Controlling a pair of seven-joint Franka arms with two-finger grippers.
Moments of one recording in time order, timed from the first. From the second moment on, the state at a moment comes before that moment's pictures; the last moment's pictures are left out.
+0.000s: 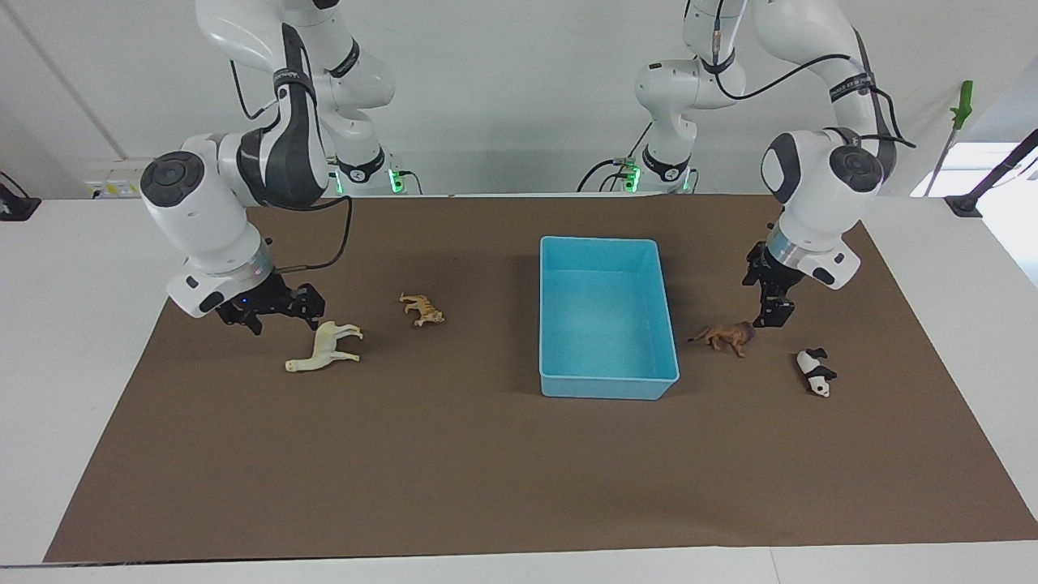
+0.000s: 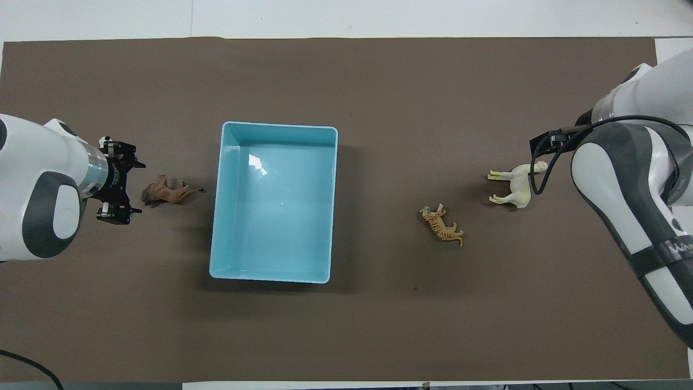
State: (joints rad) left arm -0.06 0.08 0.01 -2.10 0.00 2.18 -1.61; right arm -0.02 0.20 0.01 -1.80 0.01 1.97 -0.06
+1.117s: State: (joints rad) left arm -0.09 0.10 0.00 -2.32 0.00 2.58 -1.71; right arm -0.02 0.22 0.01 -2.06 0.01 2.29 0.03
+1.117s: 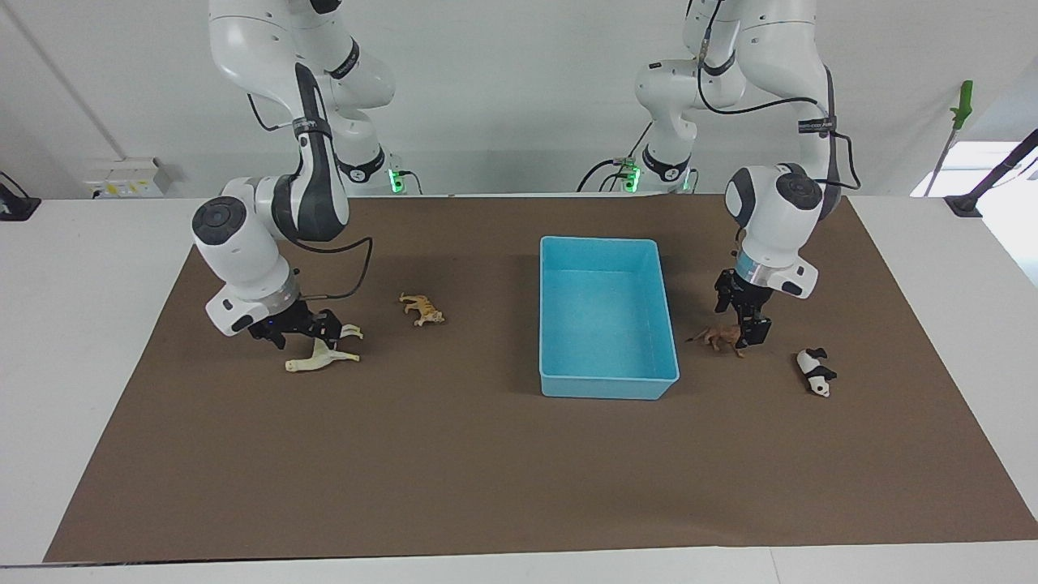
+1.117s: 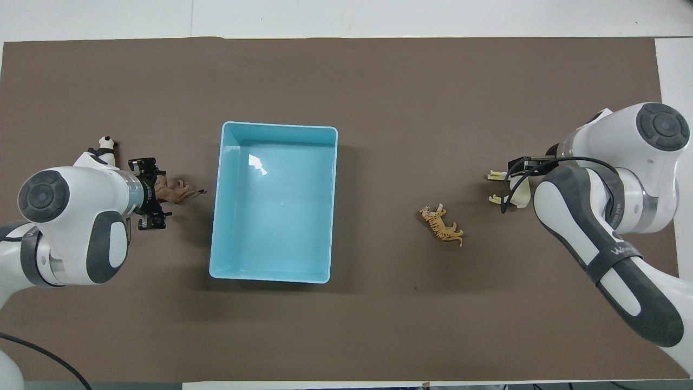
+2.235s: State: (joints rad) left arm -0.10 0.13 0.01 -2.32 0.00 2.63 -1.73; right arm -0.01 0.22 0.01 -2.17 0.01 2.41 0.03
